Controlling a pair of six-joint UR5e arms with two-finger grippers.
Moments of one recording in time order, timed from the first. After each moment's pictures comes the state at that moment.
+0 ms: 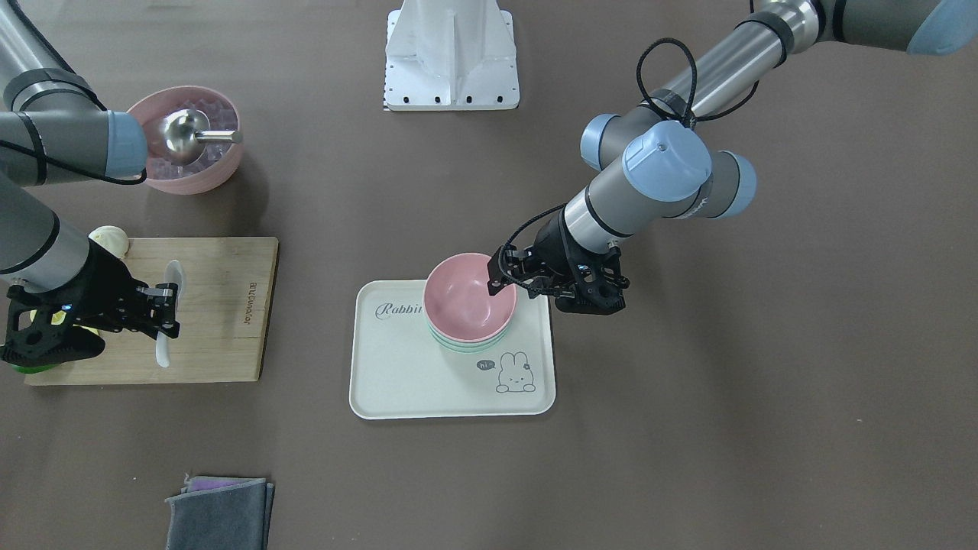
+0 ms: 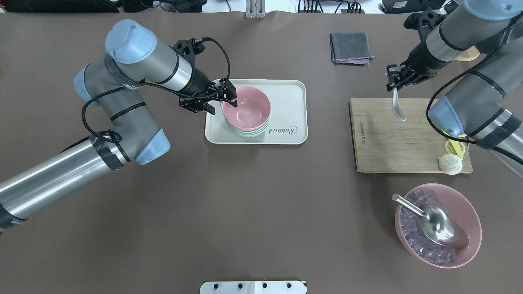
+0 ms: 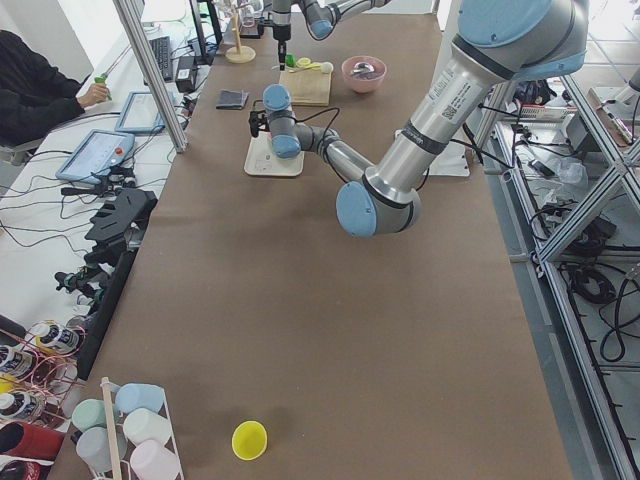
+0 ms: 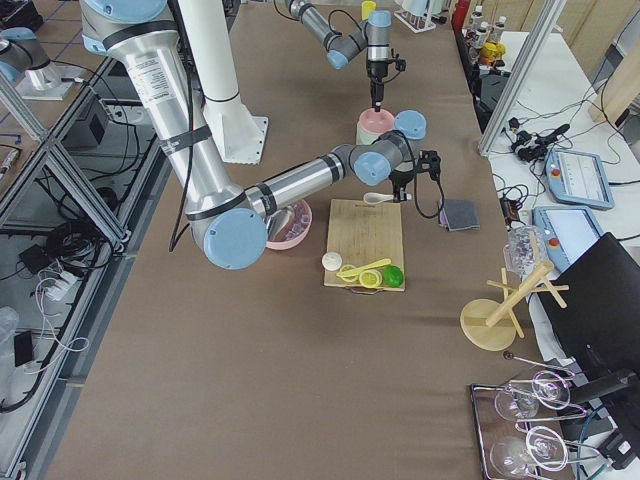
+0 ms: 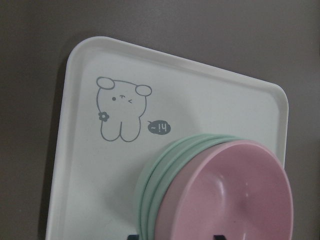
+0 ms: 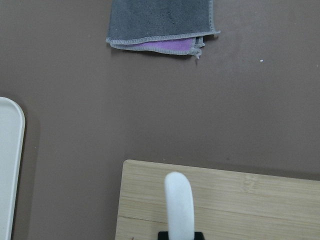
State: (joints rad) left arm -0.76 -2.29 -1.34 -2.28 -2.20 -1.40; right arm 1.03 -1.16 1.58 -1.32 2.25 0.75
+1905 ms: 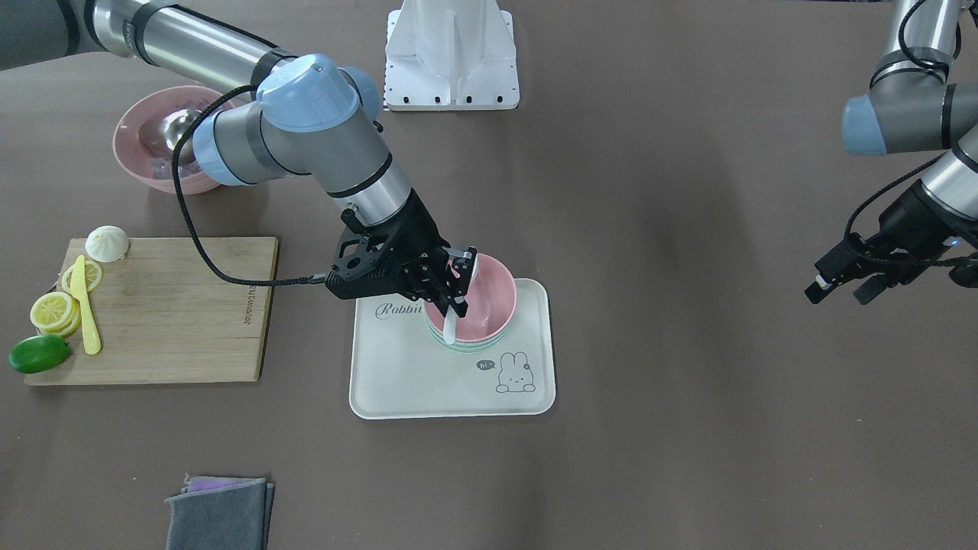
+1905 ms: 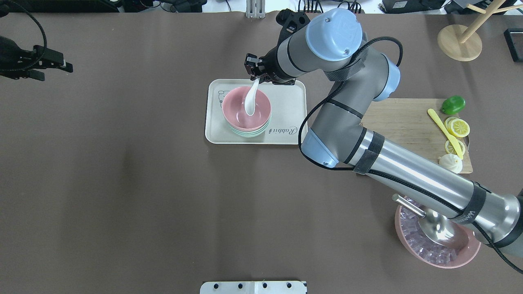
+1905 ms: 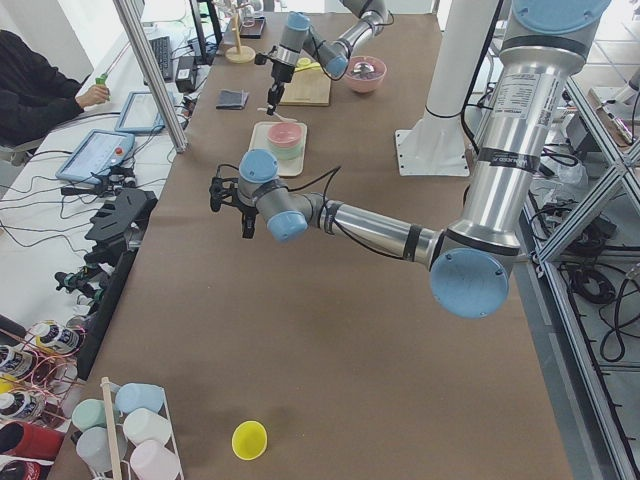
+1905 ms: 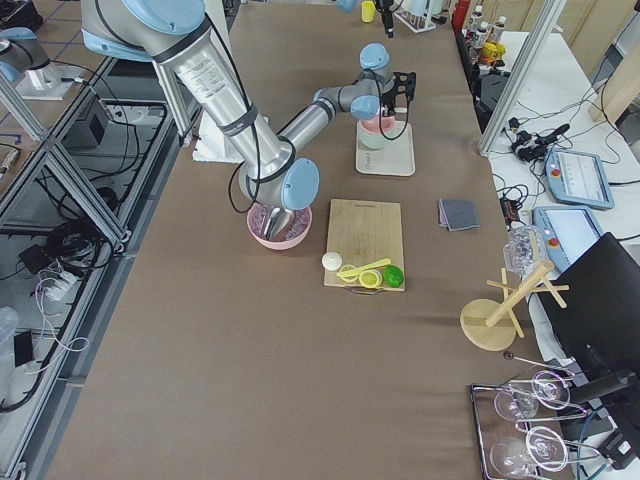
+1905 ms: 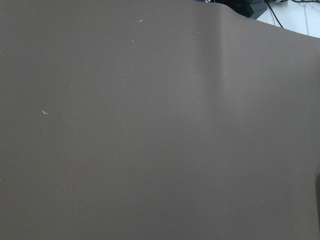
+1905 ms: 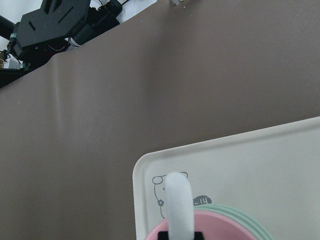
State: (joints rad) left arm -1.17 -1.78 -1.58 -2.28 -2.28 -1.02; right arm 0.69 -0.76 1.43 -1.01 1.85 1.46
